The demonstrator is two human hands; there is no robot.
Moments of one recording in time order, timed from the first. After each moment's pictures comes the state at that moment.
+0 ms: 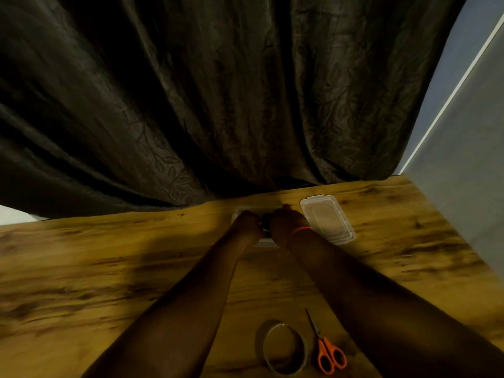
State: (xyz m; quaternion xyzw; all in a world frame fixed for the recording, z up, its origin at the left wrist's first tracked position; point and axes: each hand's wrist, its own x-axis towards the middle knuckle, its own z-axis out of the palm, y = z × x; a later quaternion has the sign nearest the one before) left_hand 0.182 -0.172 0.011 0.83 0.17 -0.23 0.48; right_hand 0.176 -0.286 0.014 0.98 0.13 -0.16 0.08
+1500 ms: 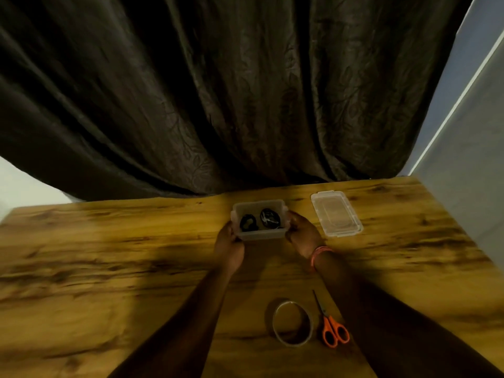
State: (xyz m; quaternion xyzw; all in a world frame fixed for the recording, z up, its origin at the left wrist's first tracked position) left_hand 0.088 -0.106 -0.020 0.83 0.14 -0.02 0.54; right_hand 0.115 -0.300 -0.022 0.85 -0.06 -0.08 -0.51
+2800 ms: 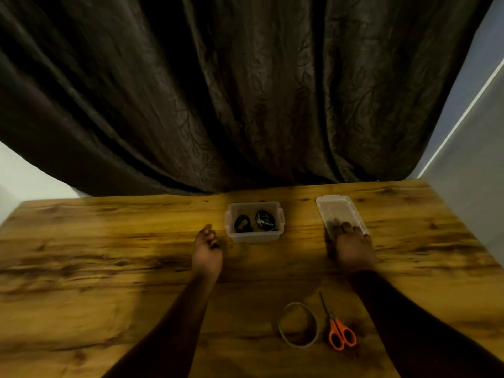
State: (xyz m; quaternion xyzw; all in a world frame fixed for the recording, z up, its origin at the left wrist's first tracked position) left_hand 0.088 -0.043 -0.049 0.59 0.24 0.14 0.76; right_hand 0.089 -0.379 -0.039 1.00 -0.05 -0.03 0.02
